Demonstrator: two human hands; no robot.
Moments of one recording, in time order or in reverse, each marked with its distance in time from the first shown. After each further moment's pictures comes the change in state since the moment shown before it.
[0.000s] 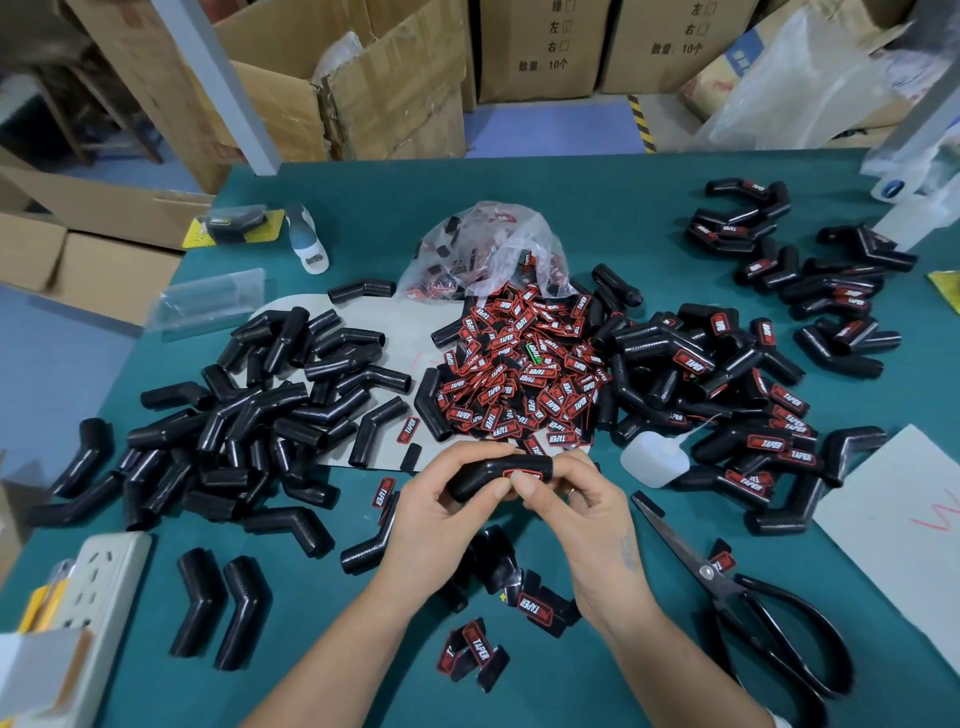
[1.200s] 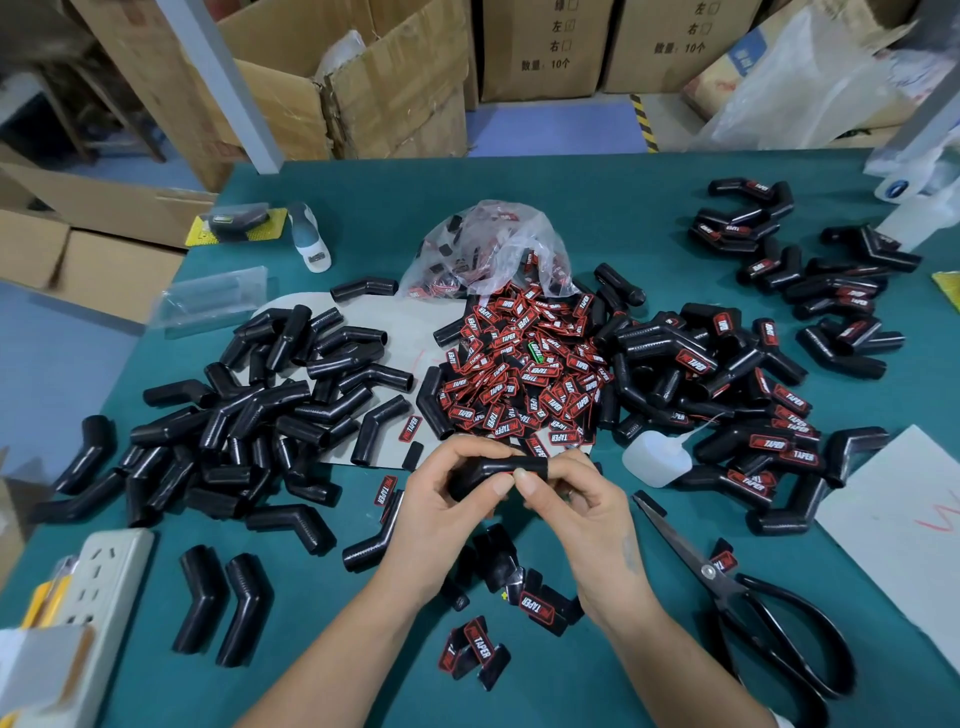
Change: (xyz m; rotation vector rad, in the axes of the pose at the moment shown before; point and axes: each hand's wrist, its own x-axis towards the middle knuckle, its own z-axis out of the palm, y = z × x) left_hand 0.002 -0.005 0.000 -0.094 0.023 -0.076; right_hand -0.003 -0.008 0.001 -0.046 -0.037 -0.025
